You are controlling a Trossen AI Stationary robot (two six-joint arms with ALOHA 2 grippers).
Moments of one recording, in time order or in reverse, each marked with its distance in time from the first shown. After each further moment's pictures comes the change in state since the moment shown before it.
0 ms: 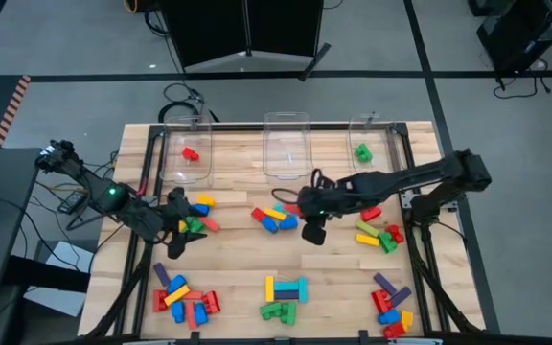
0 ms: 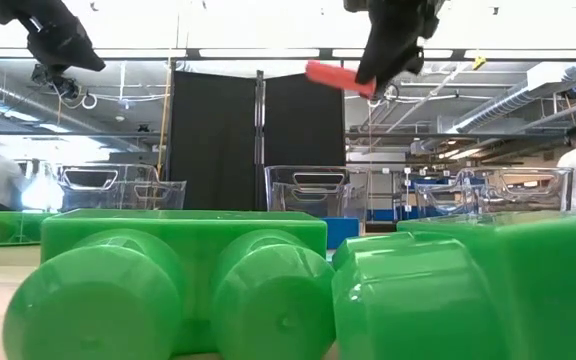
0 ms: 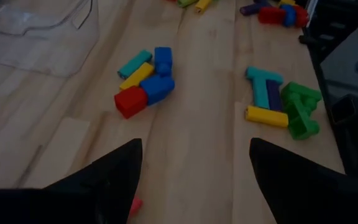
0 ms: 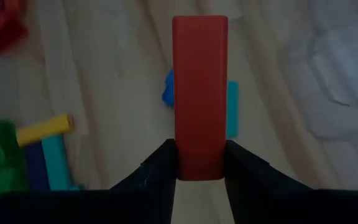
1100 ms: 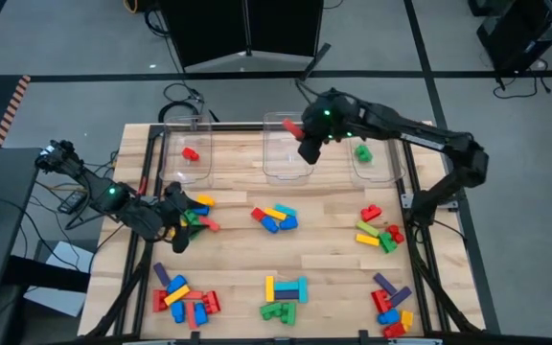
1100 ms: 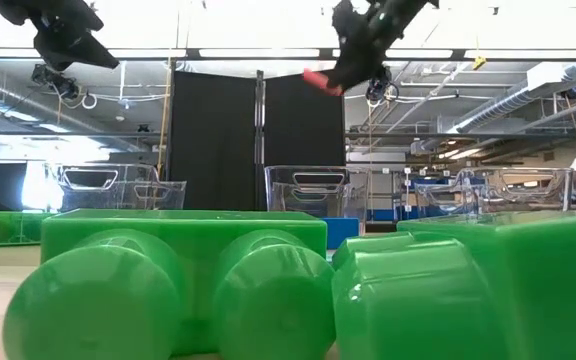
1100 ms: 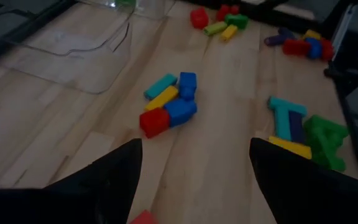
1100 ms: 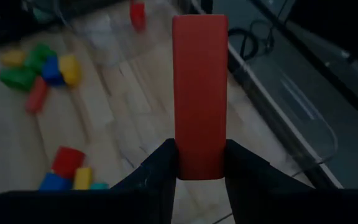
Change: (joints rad) left arm 0.000 0.001 0.000 0.026 -0.139 -0.051; right arm -0.577 0.031 0.180 0.075 -0.195 -0.394
